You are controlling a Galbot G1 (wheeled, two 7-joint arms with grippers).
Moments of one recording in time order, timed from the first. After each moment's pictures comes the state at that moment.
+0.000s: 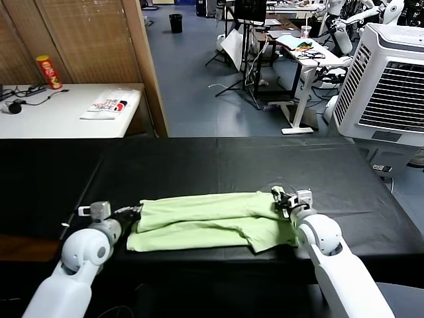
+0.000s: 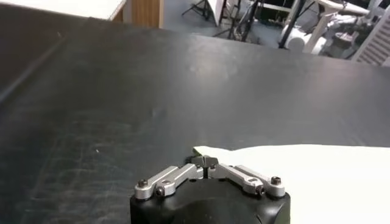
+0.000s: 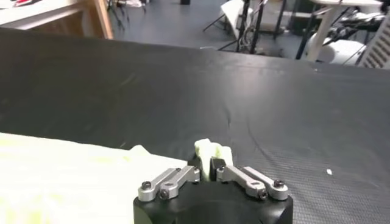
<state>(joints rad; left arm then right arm) 1.15 -1.08 -0.47 -1.86 -0.72 0.70 -0.22 -0.98 1.16 0.32 1.69 0.41 -0.65 0.13</state>
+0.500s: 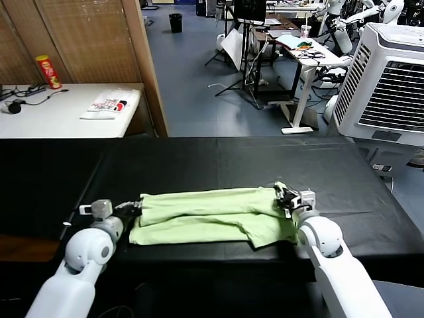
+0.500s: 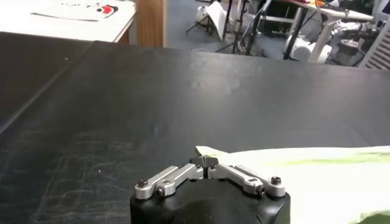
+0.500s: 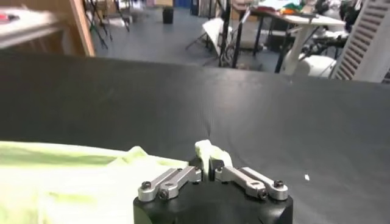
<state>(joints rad) 1.14 -1.09 -0.47 -1.85 -0.68 0.64 -0.19 -1.01 1.15 0.36 1.74 0.42 -0.58 0.08</state>
